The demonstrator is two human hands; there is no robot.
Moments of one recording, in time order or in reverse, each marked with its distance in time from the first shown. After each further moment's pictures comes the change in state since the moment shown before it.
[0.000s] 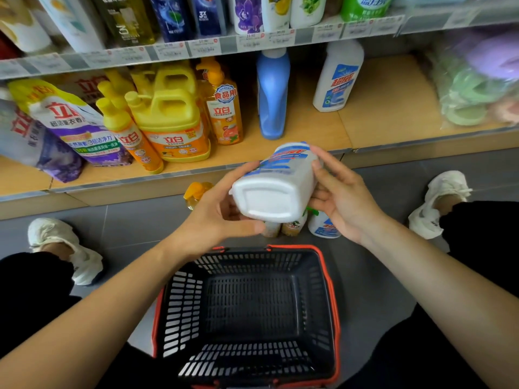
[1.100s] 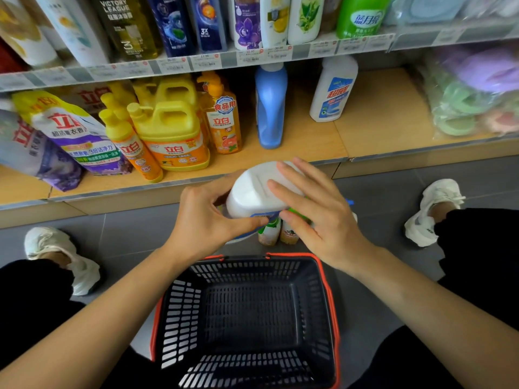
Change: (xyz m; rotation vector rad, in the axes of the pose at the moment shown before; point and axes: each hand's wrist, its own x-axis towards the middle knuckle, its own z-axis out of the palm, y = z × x) left_hand -0.001 0.029 0.004 0.598 0.295 0.369; right_hand -0.027 0.008 0.017 -1.259 -0.205 -1.093
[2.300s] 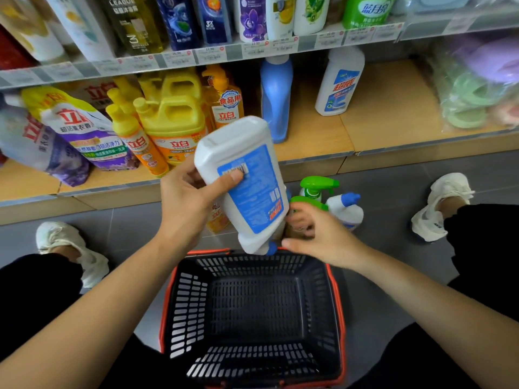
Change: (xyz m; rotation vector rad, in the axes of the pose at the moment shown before) left_hand 0.003 -0.003 -0.012 -0.492 0.285 -0.290; right_hand -0.041 0.016 0.028 0.551 -0.412 0.826
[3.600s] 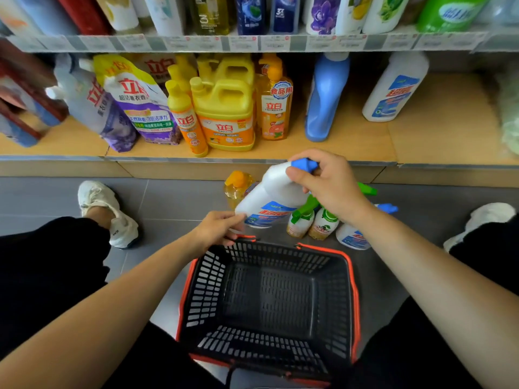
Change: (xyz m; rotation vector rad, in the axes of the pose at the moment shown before) left_hand -0.027 -0.116 -0.083 0.320 -0.115 -0.812; right_hand 0.077 -0.073 0.012 0.114 0.150 -0.339
